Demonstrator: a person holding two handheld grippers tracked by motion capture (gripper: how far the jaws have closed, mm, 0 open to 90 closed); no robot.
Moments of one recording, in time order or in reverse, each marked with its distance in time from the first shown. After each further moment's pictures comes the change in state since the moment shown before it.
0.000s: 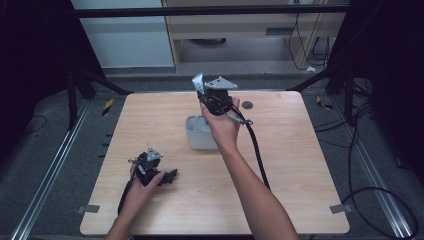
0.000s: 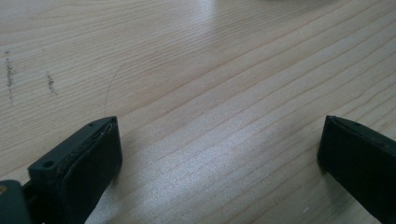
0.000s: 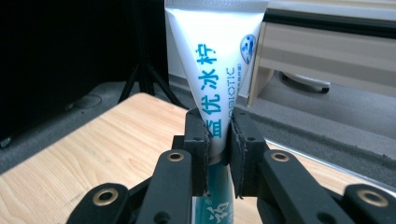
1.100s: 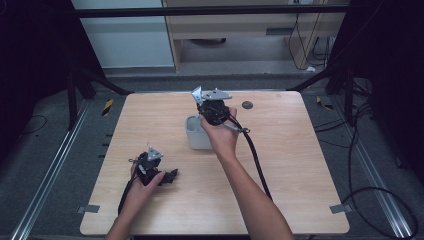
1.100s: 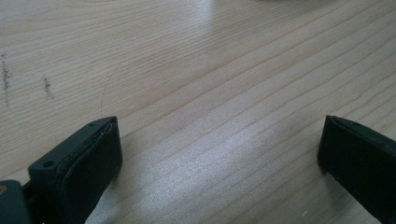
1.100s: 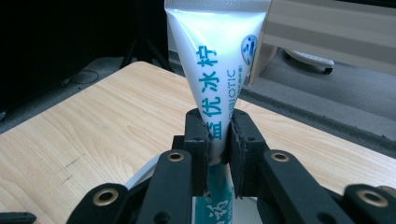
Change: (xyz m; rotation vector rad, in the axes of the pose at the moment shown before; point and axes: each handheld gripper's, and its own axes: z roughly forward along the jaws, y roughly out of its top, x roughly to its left) left arm -0.001 0.001 0.001 -0.002 -0.003 0.000; right arm 0.008 -0.031 0.009 0.087 -0.004 -0.020
